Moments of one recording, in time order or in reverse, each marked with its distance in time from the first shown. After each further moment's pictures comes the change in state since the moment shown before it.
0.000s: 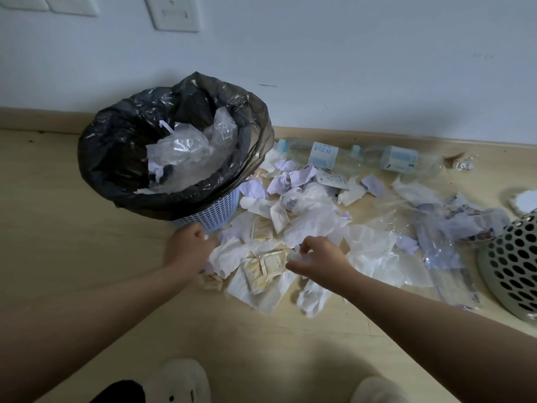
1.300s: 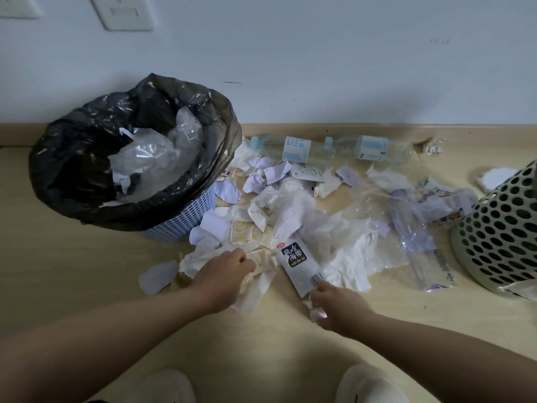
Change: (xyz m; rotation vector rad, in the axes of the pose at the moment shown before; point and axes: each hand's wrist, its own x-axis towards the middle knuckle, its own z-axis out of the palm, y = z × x) left_hand -0.031 0.007 0.064 0.739 -0.479 0.786; right_hand -0.050 0.088 0.008 -0.612 -0.253 -0.171
